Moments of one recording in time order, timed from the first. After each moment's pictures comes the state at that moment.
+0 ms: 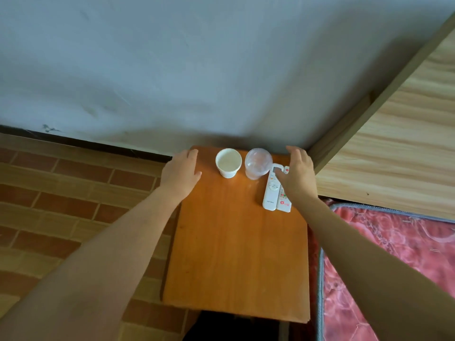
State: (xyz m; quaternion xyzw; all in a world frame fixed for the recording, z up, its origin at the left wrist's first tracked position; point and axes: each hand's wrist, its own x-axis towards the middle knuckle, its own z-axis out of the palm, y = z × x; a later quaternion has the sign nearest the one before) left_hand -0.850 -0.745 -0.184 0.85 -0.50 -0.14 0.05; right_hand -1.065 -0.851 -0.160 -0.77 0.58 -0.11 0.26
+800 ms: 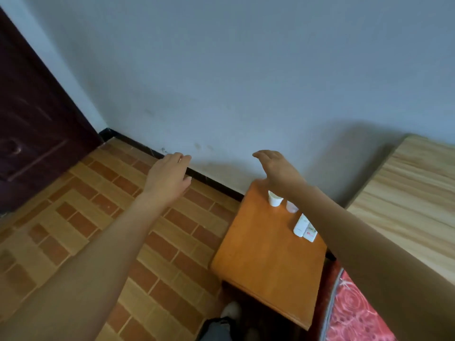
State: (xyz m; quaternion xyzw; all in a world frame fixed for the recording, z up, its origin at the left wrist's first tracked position) left_hand -0.880 -0.497 0.095 0.91 -0.41 0.04 0.00; right_hand -1.024 -0.701 0.093 -0.97 0.16 -0.01 0.16
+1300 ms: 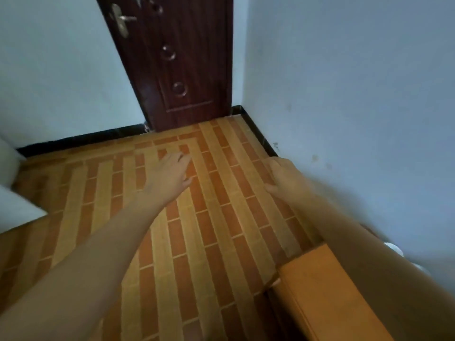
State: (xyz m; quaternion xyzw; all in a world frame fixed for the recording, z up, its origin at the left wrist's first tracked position) left_hand -0.921 -0.192 0.102 1.00 -0.08 0.04 0.02; right_hand -0.920 -0.455 0.102 -0.97 -0.15 0.03 0.17
